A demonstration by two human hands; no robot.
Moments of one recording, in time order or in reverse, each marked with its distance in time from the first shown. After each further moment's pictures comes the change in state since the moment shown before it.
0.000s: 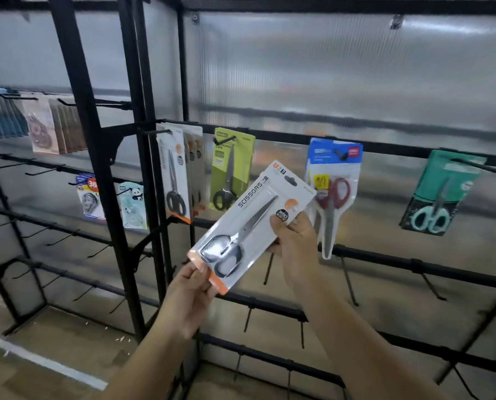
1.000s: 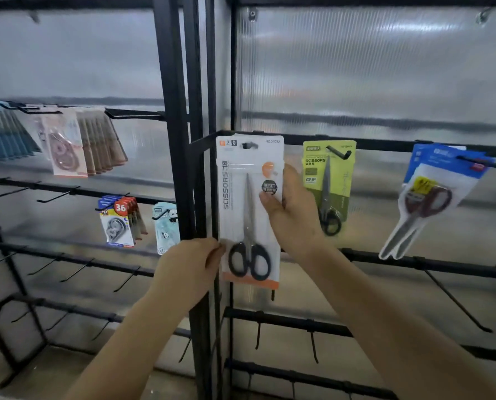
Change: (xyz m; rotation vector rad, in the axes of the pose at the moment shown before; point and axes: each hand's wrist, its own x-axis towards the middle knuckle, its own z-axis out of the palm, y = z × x) left_hand 0.084 0.176 -0.091 1.842 -0.121 0.537; right_hand 0.035 0.023 0.194 -0.787 -0.109 -0.437
